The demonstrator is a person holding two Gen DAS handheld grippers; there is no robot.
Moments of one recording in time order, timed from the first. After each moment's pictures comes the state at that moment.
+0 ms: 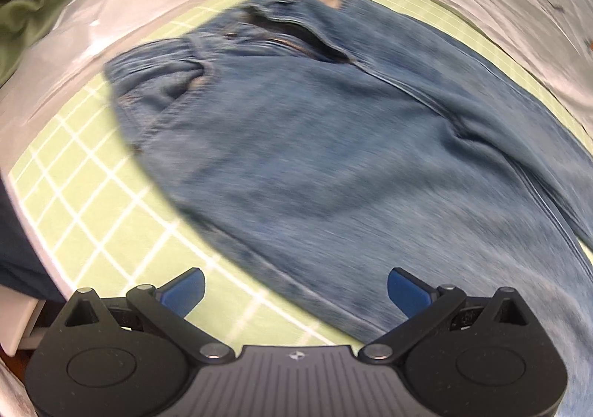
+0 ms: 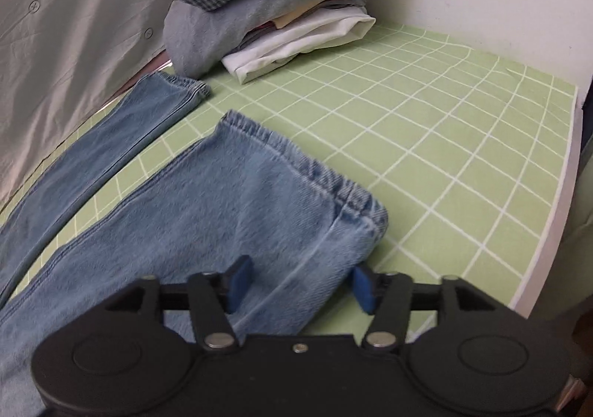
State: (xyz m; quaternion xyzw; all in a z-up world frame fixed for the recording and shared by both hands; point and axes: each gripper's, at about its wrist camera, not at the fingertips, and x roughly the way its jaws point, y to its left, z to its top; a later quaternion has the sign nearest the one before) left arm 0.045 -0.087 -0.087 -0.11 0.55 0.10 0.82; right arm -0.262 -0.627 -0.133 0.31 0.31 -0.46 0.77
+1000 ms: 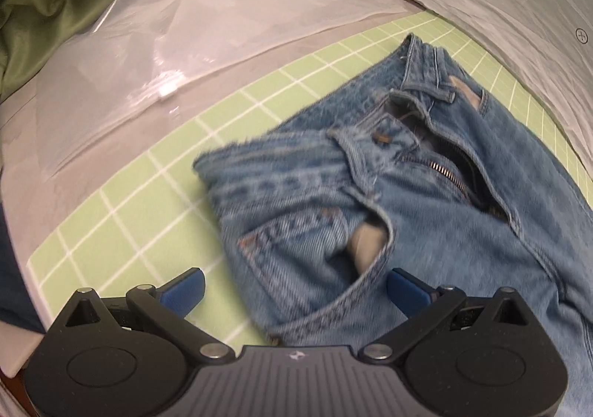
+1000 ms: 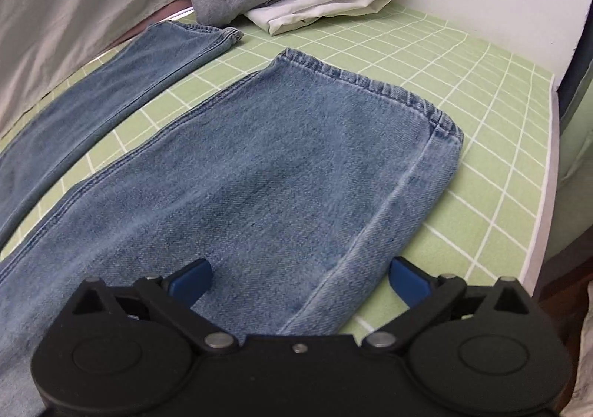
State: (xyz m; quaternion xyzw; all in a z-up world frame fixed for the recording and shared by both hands) left arm 0.132 0.049 -0.097 -0.16 0.52 0.14 0.83; right arm -0.177 -0.549 -0.142 0.28 0.36 -0.53 0.71
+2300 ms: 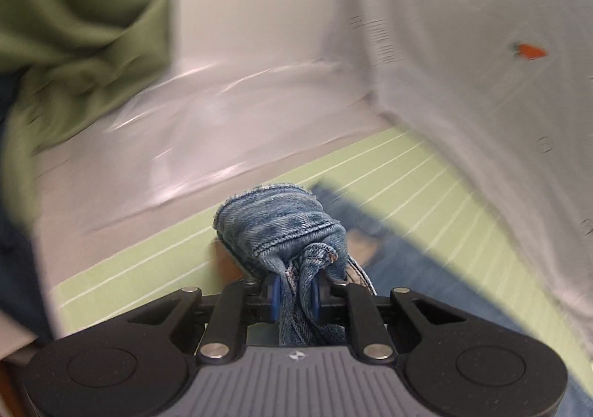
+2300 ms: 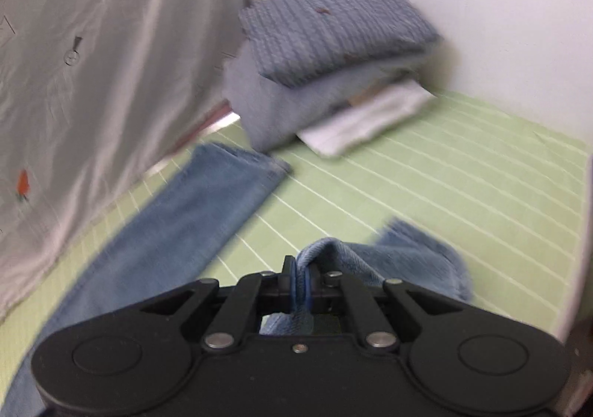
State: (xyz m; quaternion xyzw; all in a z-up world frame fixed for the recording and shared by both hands) left arm 0.168 -0.027 0.029 -0.20 0.39 0.19 0.88; right arm -0.126 -0.629 -0.019 0.29 0.26 -0.46 0.80
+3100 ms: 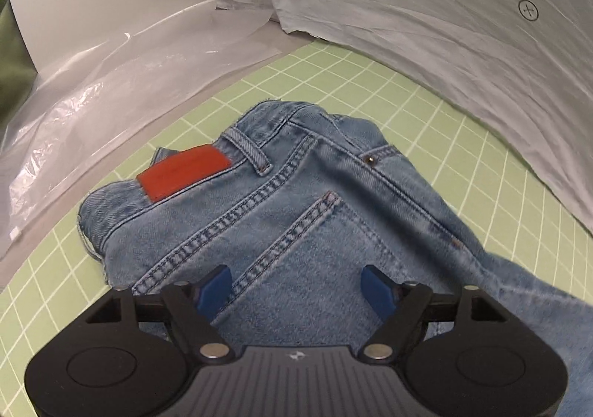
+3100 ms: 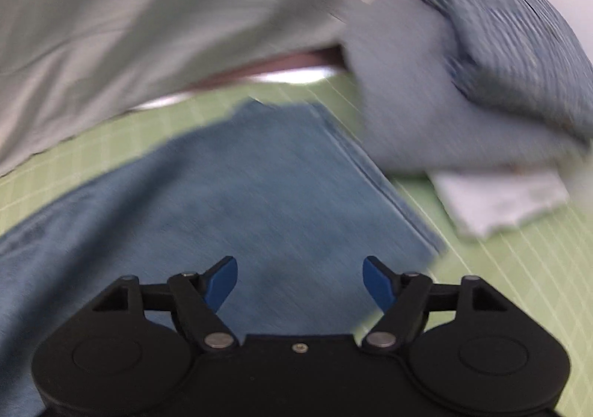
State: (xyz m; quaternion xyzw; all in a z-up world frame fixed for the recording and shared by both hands) left arm 0.278 -0.093 -0.071 -0.09 0.48 0.14 0.86; right arm 0.051 -0.700 -0.111 0.17 0.41 -0.46 0.77
